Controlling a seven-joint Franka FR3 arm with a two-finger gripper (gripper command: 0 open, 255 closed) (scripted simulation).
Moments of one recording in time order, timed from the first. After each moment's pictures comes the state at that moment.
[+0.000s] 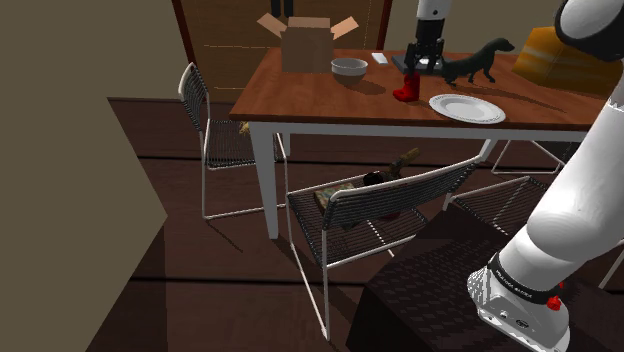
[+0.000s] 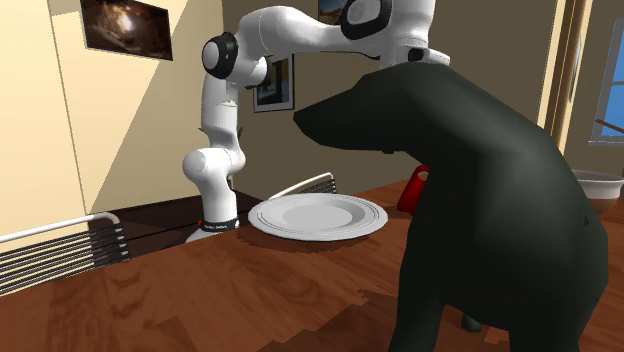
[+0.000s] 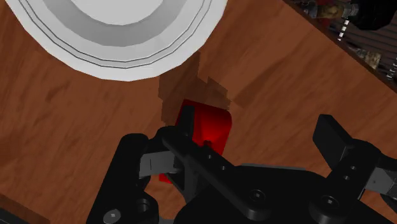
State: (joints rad) arm -0.17 0.14 -0.30 -1.56 0.00 1.59 -0.31
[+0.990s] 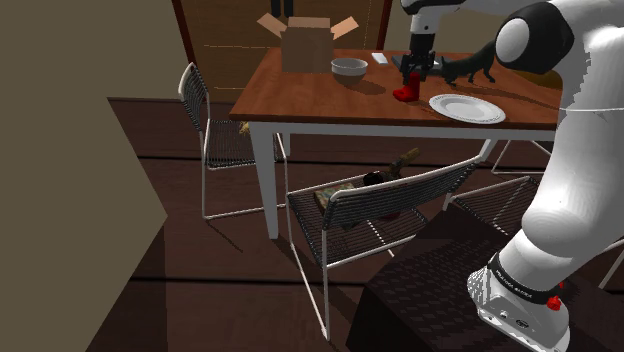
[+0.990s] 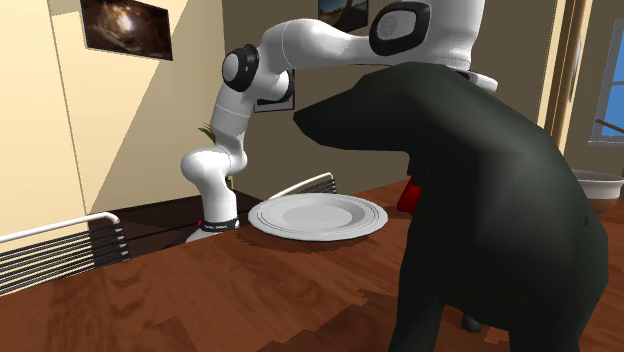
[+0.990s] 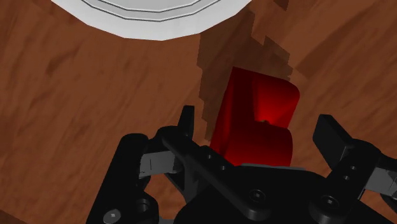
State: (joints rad) arm -0.27 0.42 -0.32 -1.29 0.10 1.56 -0.41
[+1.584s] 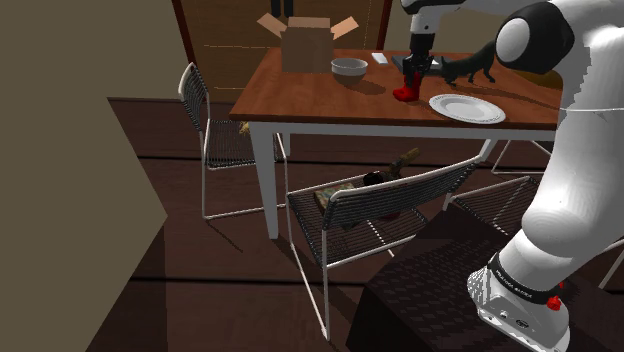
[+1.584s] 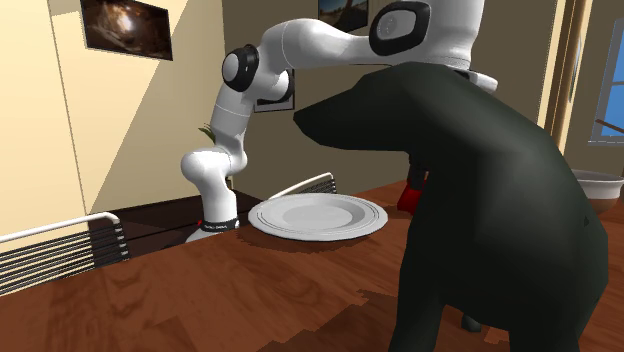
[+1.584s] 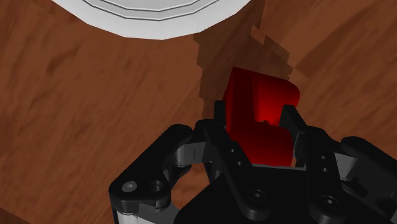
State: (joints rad) arm -0.27 0.42 -0.32 -1.29 0.10 1.56 -0.41
